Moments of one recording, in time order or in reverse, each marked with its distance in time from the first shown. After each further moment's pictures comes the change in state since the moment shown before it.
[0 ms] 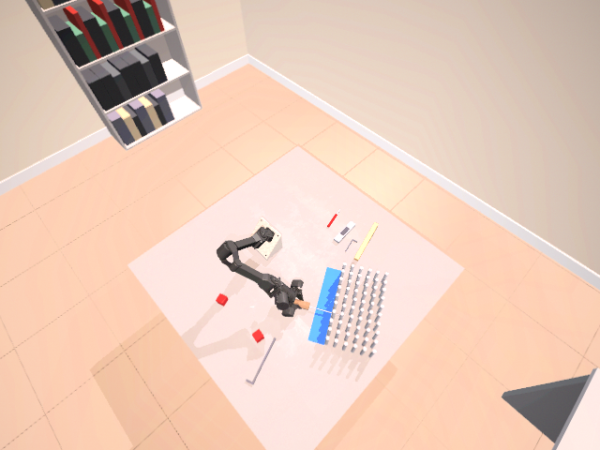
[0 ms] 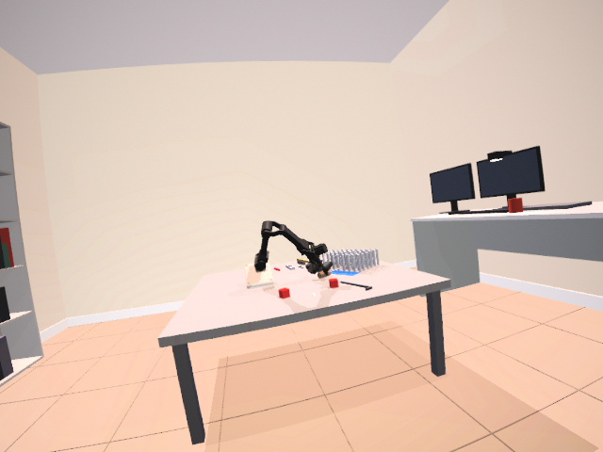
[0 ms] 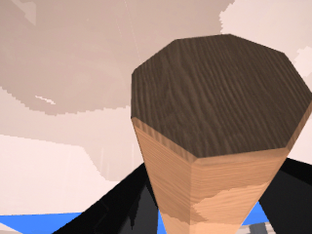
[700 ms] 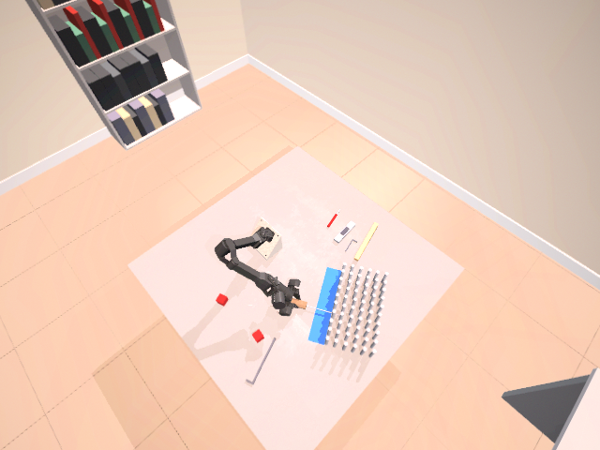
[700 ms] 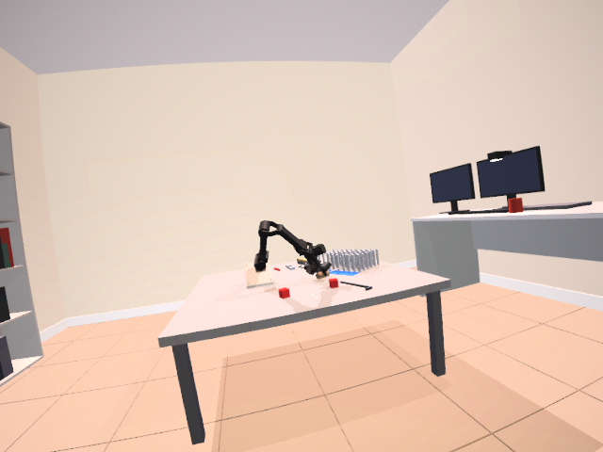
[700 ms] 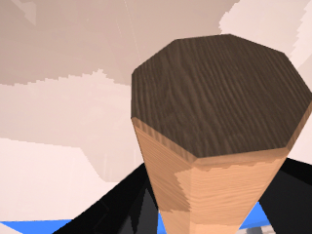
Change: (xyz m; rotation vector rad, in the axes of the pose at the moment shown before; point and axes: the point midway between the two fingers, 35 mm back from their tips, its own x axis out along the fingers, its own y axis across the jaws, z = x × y) arm -0.008 0.000 0.012 0.000 -0.001 0.000
